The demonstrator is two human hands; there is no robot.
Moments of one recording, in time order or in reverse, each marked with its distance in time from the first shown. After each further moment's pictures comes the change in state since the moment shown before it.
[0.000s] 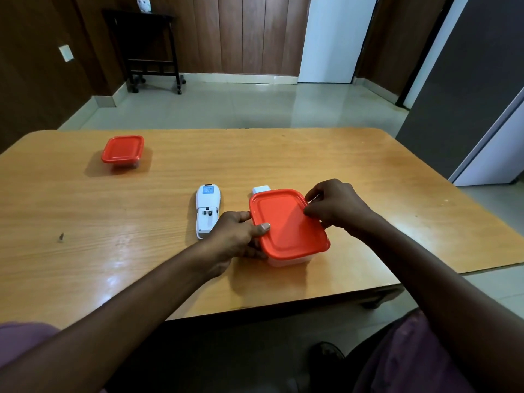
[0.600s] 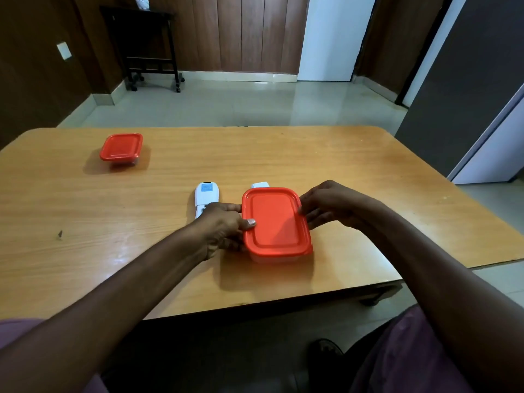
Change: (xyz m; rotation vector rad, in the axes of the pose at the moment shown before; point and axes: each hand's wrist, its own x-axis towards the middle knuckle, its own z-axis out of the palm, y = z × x) left_hand 0.004 0.016 -0.017 0.085 0.083 -0.091; right_hand 0.022 0.006 -0.001 0.335 -0.285 0.151
